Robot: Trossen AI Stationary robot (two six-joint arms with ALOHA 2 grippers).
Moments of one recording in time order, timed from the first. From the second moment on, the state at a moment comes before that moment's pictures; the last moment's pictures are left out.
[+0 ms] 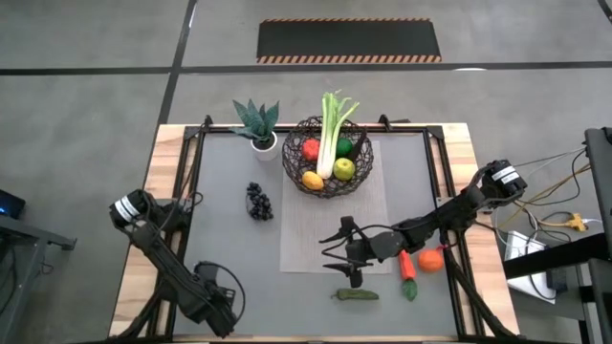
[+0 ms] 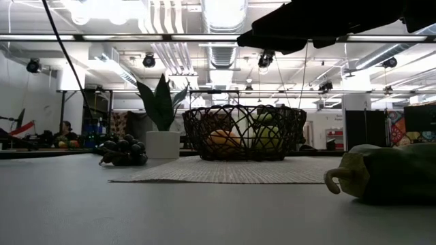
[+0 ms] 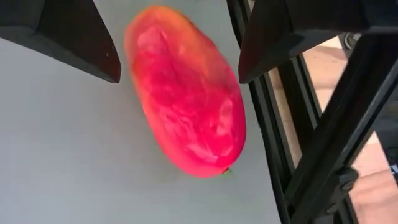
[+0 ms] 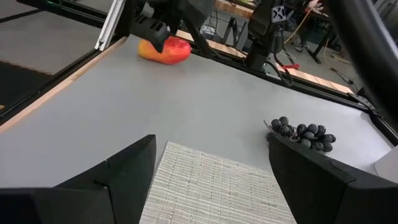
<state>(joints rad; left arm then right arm) -0.91 1.78 1.24 -1.25 0.26 -2.27 0.43 1.61 0.72 0.61 0.33 -0.18</state>
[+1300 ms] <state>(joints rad) -0.92 1.76 1.36 -1.02 -0.45 -1.75 0.43 1.61 0.65 0.64 0.33 -0.10</state>
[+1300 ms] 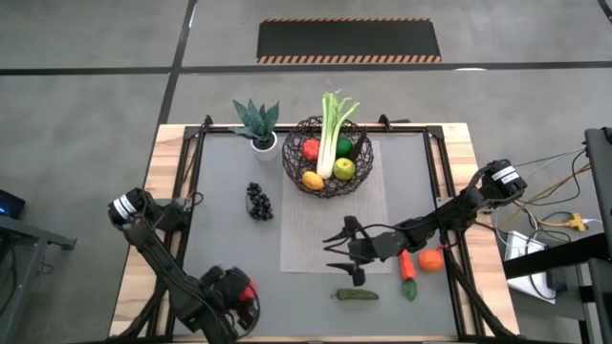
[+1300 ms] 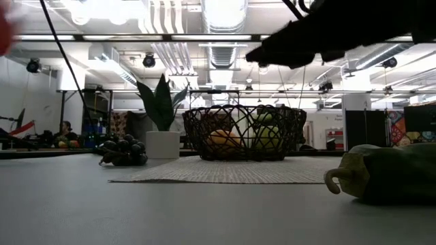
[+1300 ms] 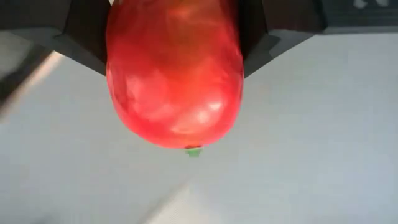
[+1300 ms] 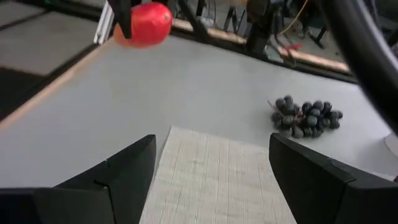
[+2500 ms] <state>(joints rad) -0.68 1.75 1.21 -0.14 -1.08 -0.25 0.43 1.82 0.81 1.20 0.32 -0.15</state>
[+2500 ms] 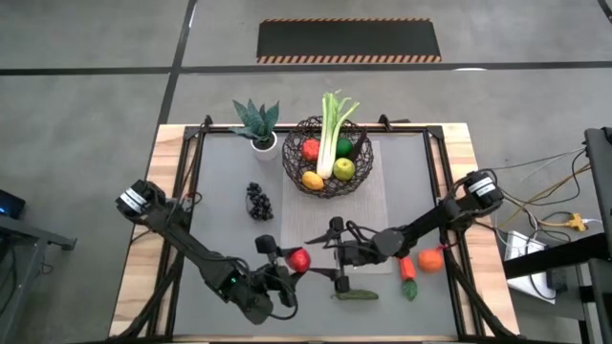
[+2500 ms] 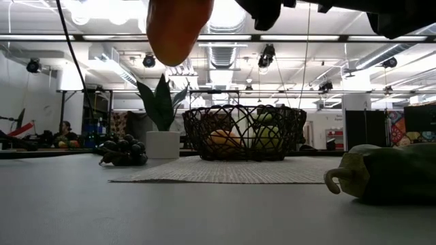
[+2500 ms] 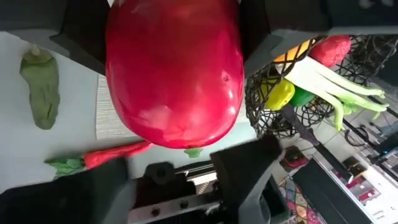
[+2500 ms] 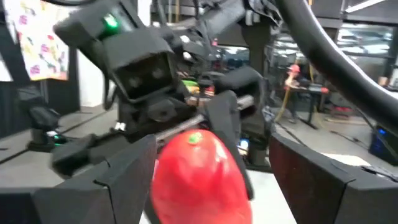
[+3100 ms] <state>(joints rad) -0.60 1.75 1.20 0.00 -1.03 -0.16 0.43 1.82 0.81 1.14 0.42 -0.13</state>
